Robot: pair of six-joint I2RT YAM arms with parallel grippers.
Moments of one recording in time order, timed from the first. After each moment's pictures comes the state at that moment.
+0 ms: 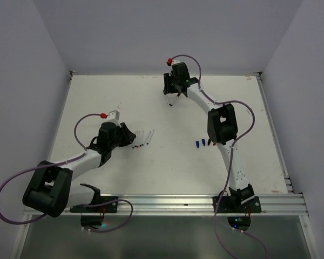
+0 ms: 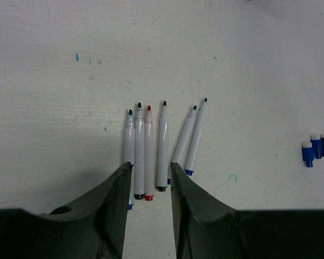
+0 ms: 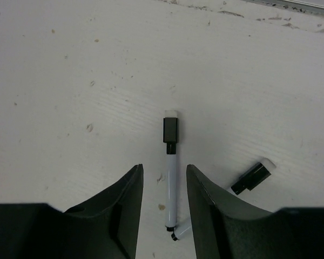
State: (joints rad) left arm -0.33 1.28 0.42 0.29 0.07 -0.59; right arm 0.43 2.47 2.21 -0.40 -0.05 0.20
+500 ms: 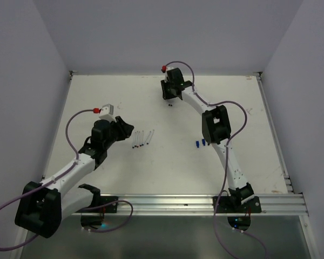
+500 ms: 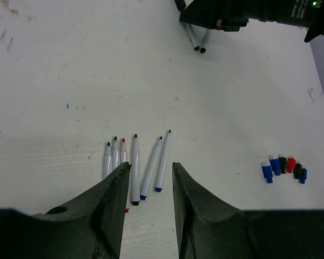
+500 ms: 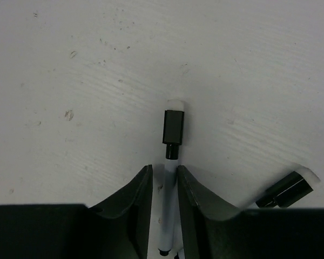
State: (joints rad) left arm -0.33 1.07 0.46 0.21 0.03 -0.59; right arm 0.45 2.63 2.35 -0.47 -0.04 0.16
